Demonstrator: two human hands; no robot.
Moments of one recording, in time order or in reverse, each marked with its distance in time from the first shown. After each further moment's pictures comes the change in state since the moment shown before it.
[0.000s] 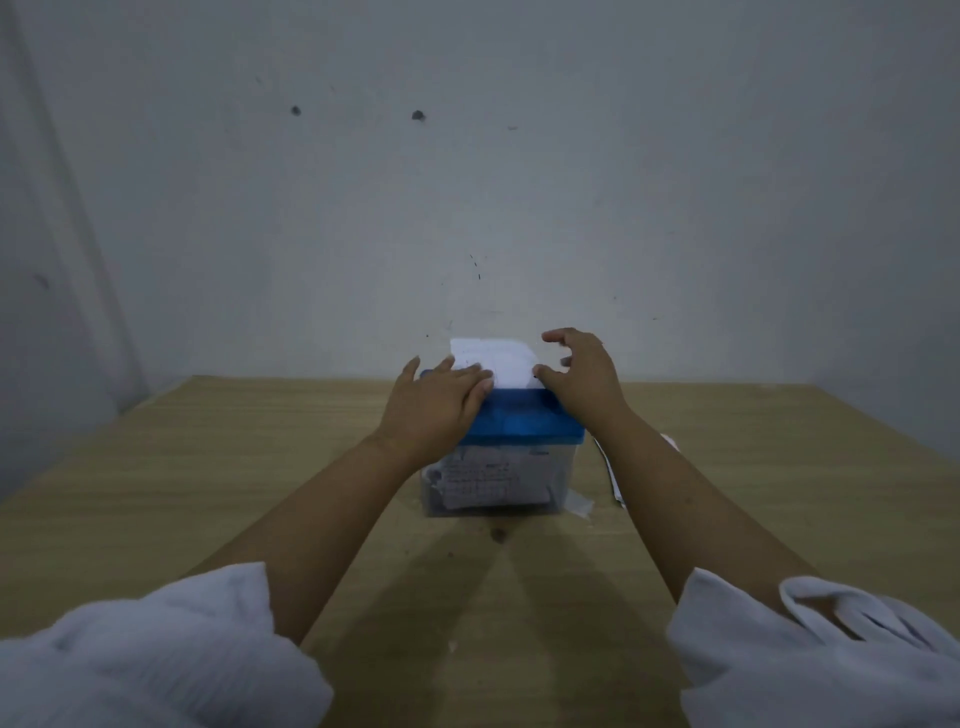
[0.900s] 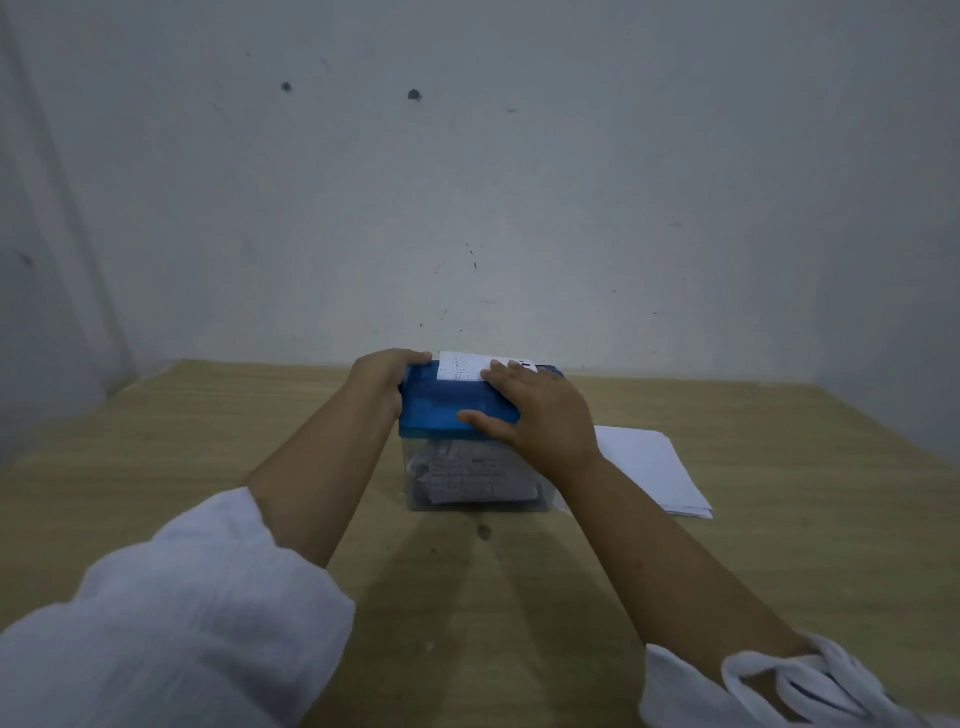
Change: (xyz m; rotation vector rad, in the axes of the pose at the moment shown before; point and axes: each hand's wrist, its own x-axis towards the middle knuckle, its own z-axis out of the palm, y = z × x) left_hand 0.032 -0.016 -0.012 -1.513 -0.008 -0.978; right_hand -0.040 0.003 0.027 -0.424 0.104 -0.562
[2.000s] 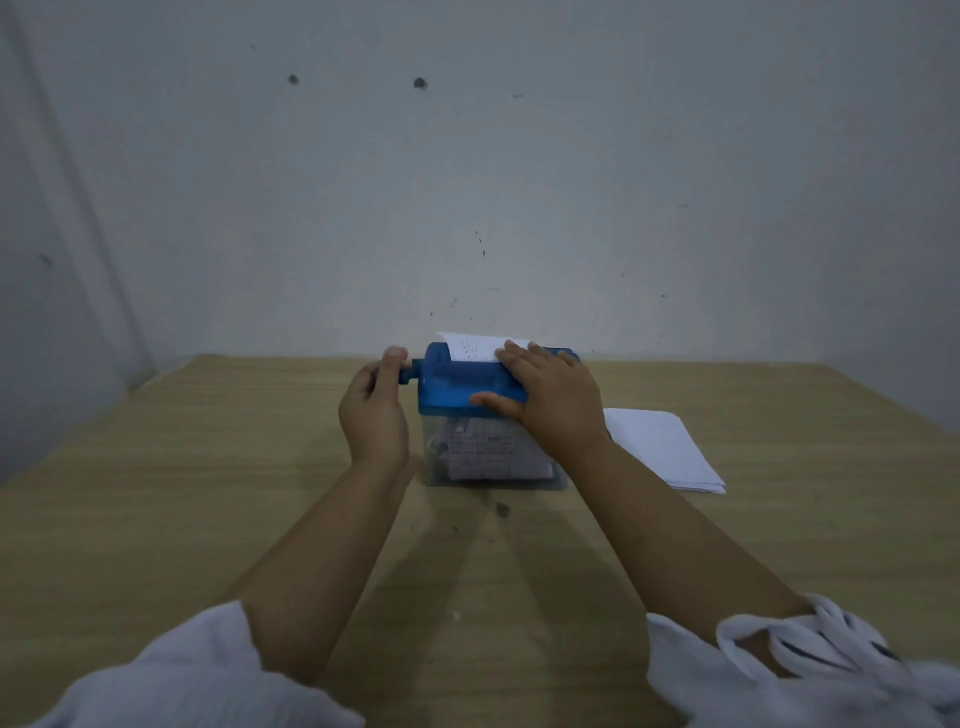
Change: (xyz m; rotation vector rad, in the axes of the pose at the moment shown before) left_hand -0.024 -0.063 -0.020 -0.327 0.195 0.619; right_hand 0.001 -0.004 0.005 -0.076 -0.103 0.101
